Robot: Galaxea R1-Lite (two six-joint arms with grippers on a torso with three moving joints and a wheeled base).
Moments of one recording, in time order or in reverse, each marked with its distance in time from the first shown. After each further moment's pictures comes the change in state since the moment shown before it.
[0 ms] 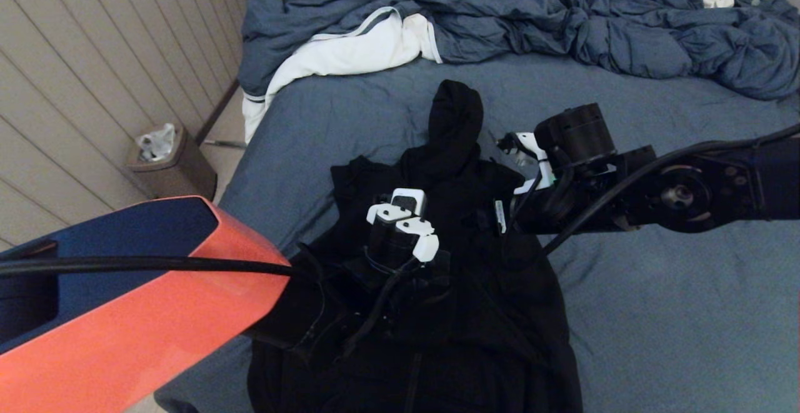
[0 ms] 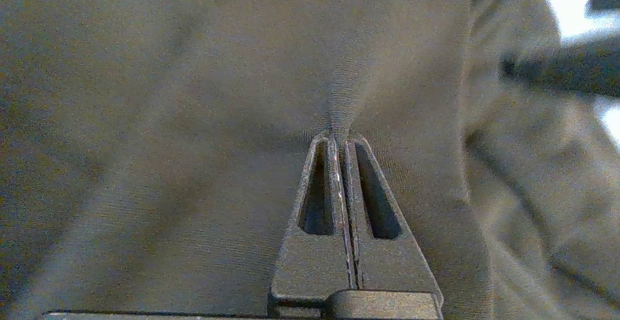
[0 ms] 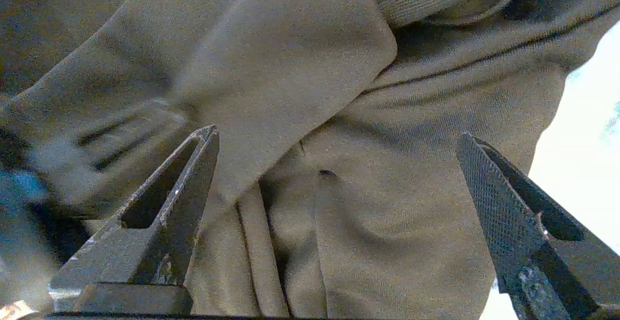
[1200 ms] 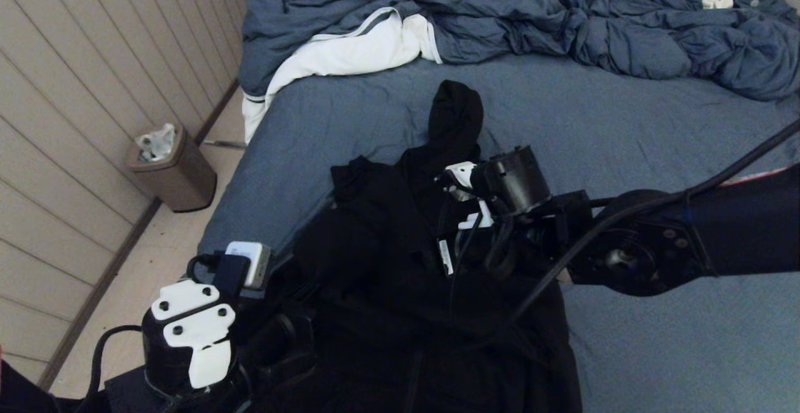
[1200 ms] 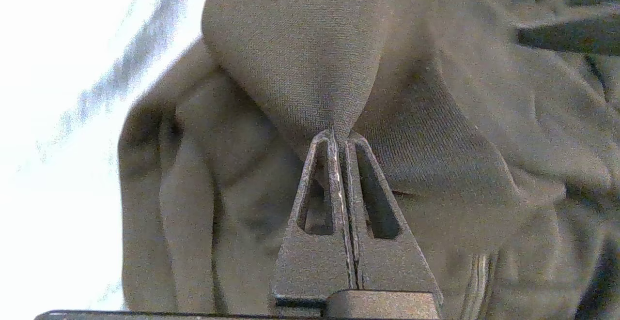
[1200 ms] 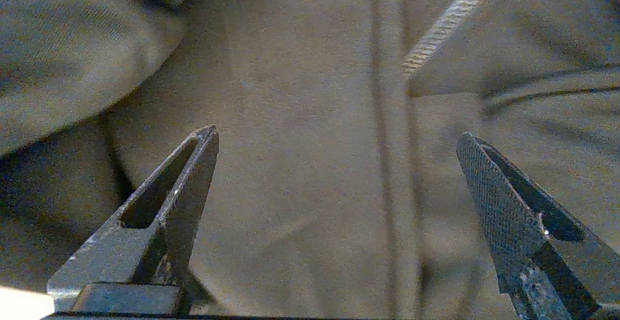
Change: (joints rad) left arm 0.075 -0.432 0.887 -0.456 0.061 -0.043; right arm 0.224 0.059 0.093 -0.173 -0.105 -0.001
